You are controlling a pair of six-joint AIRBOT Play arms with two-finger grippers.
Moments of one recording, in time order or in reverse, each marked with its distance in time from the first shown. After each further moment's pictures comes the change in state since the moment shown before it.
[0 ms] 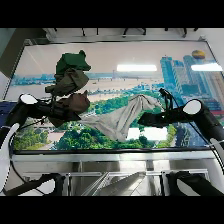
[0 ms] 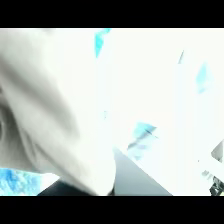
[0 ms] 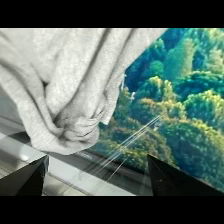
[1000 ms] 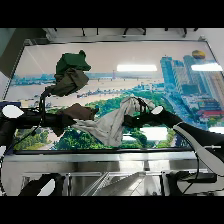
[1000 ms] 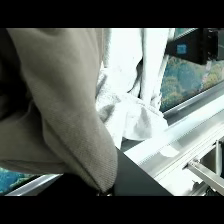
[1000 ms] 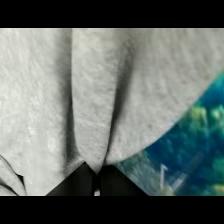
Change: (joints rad) left arm 0.014 0.275 -0.121 0.035 0.013 -0.134; right arm 0.199 -0.446 -0.001 0.435 -0.358 -0.248
